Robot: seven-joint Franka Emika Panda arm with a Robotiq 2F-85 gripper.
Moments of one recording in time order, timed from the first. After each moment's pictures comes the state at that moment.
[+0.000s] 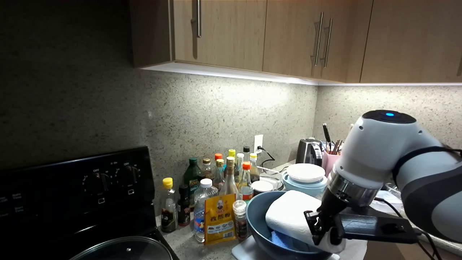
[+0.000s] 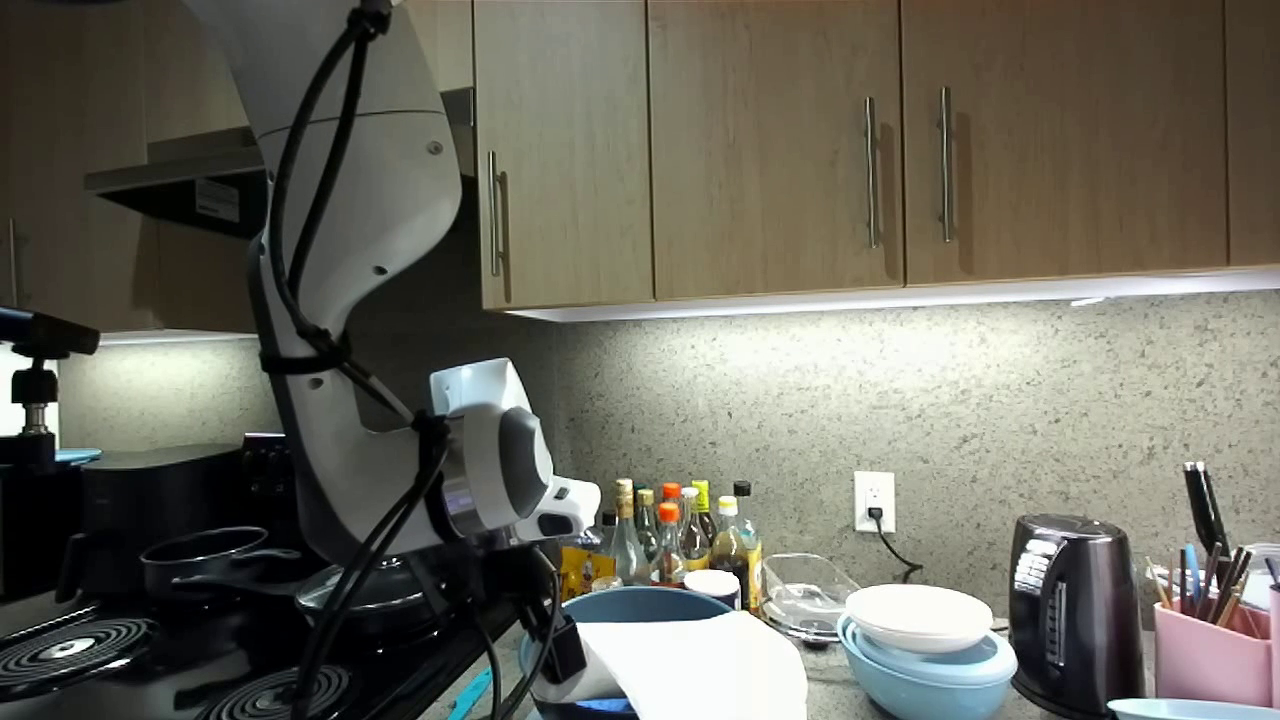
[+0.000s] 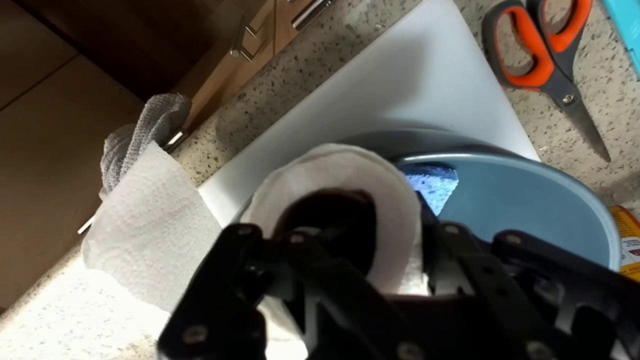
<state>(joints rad) -0.04 0.12 0.04 -2.60 -0.55 2.99 1.13</state>
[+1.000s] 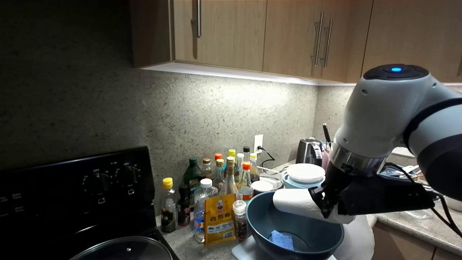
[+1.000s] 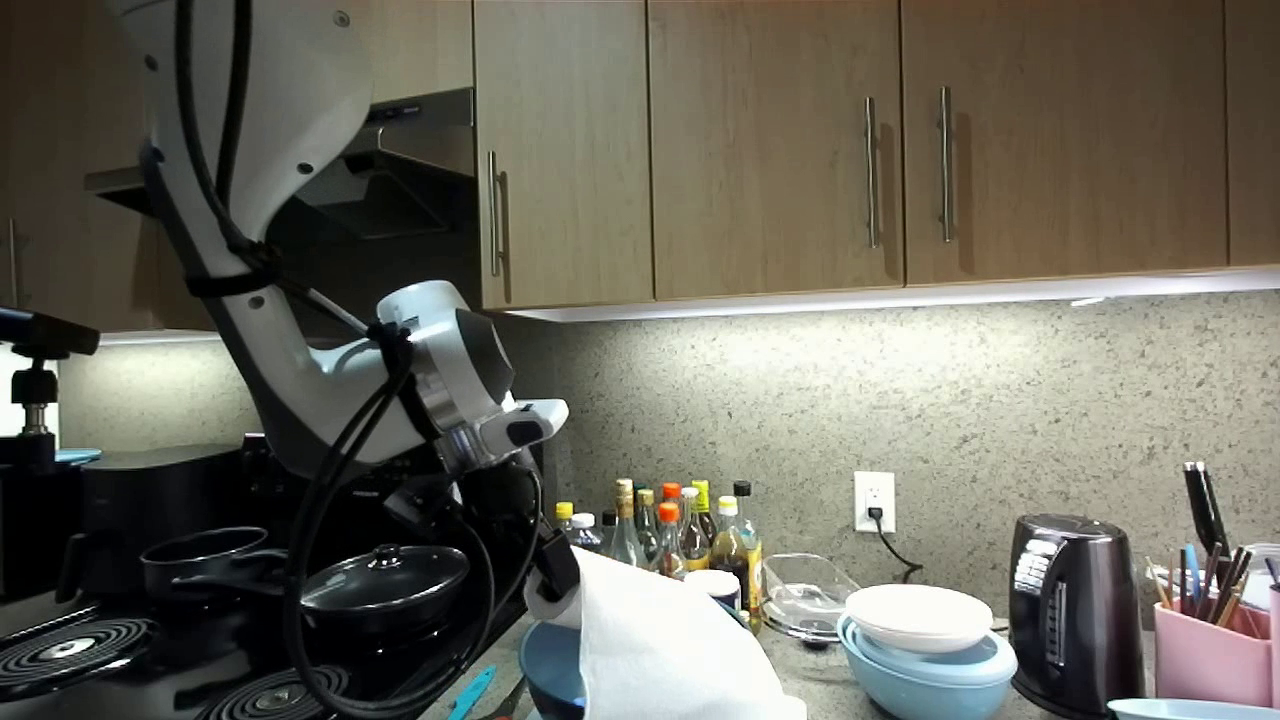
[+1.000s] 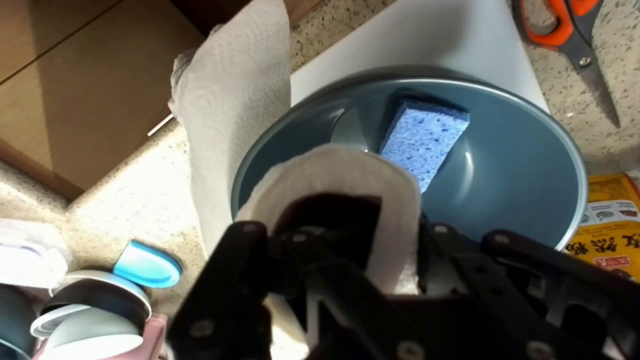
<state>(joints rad) 0.02 -0.11 0.07 -2.60 -0.68 2.70 1.20</state>
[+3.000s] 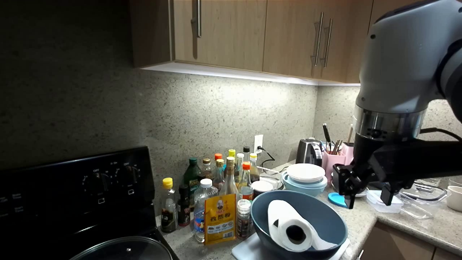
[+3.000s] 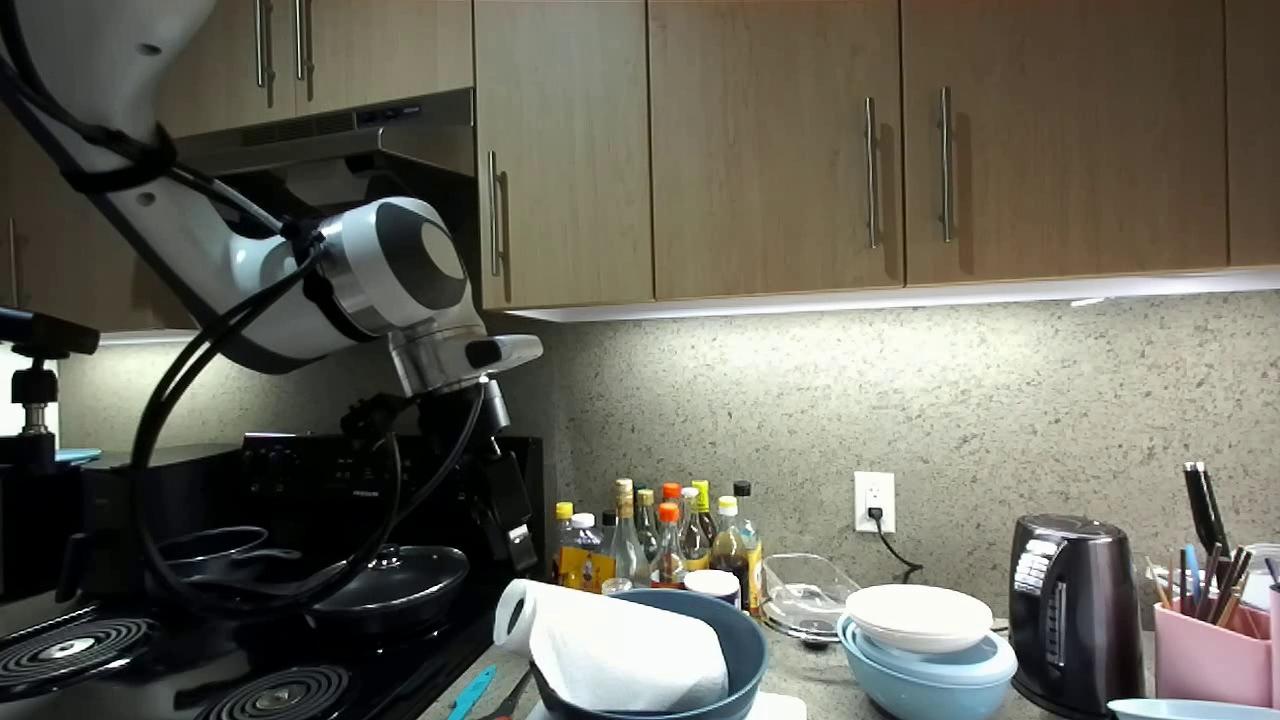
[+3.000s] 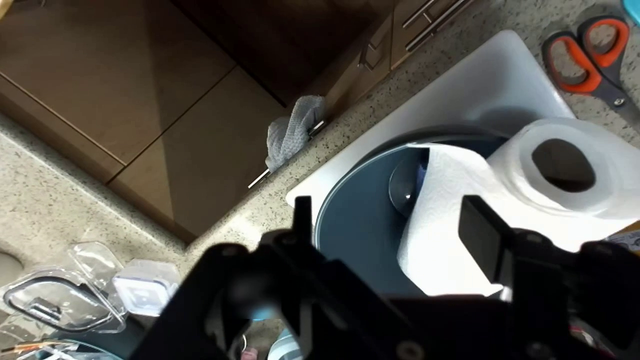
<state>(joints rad) 0.04 -0.36 0.14 -2.61 -0.36 2.28 1.06</state>
